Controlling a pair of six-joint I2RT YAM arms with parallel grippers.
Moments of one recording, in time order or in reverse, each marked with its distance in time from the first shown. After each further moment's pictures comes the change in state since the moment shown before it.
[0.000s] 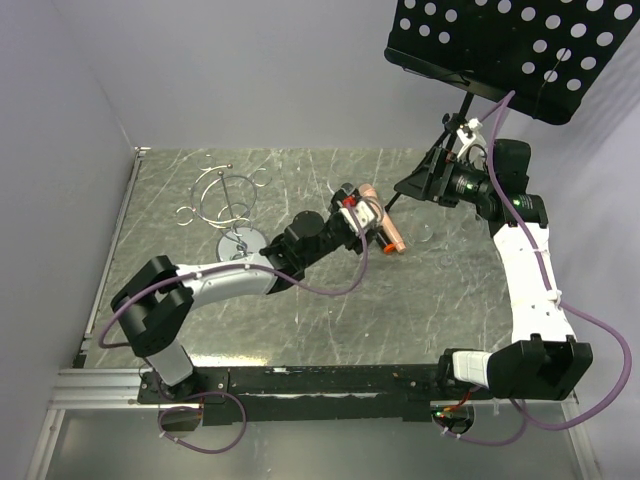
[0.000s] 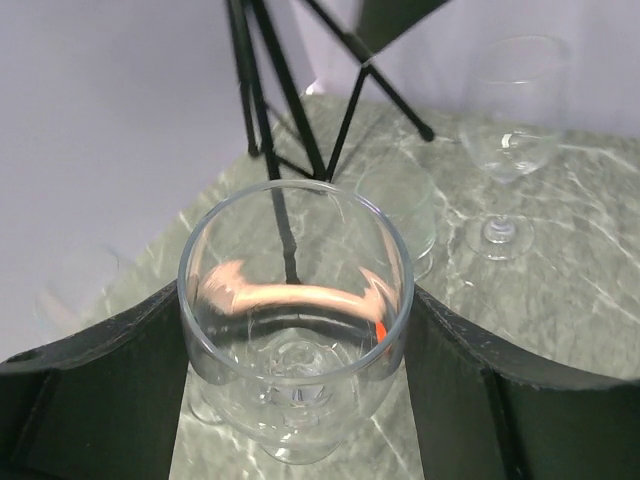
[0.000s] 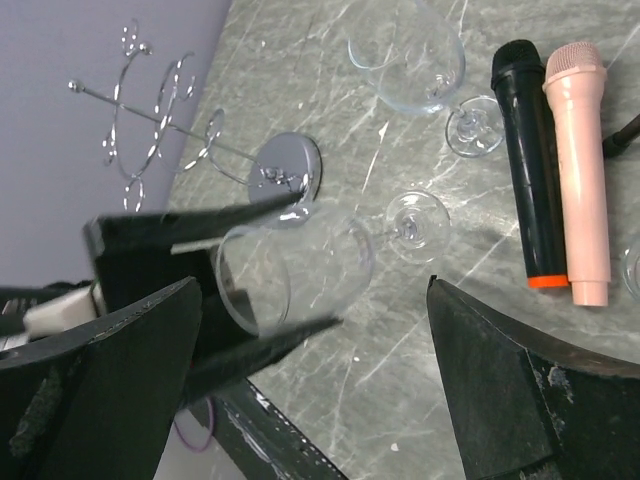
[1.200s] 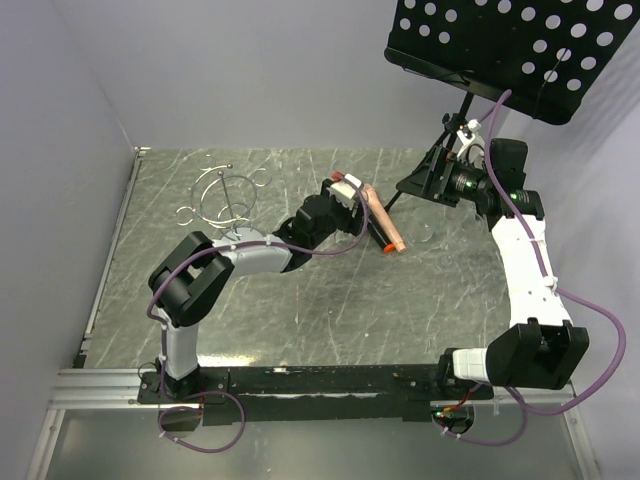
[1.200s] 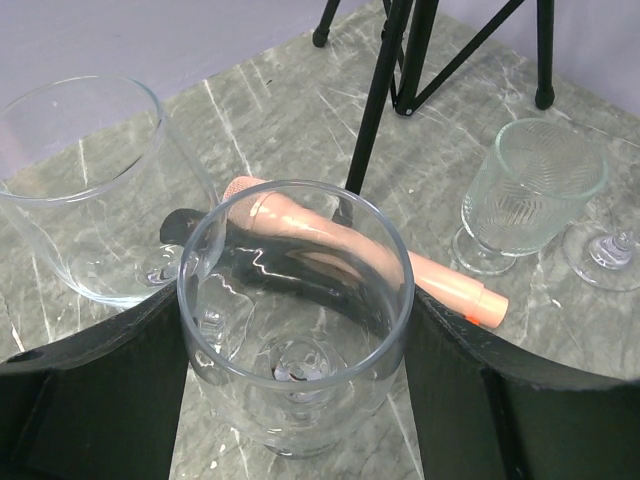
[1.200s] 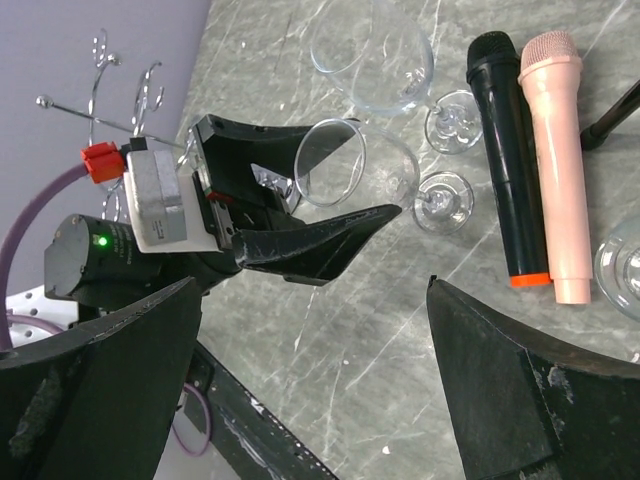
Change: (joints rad) left arm 0.138 0.267 0.138 -0.016 -0.097 -0.305; right arm -0.024 0.055 -0.008 0.013 0.000 -0.011
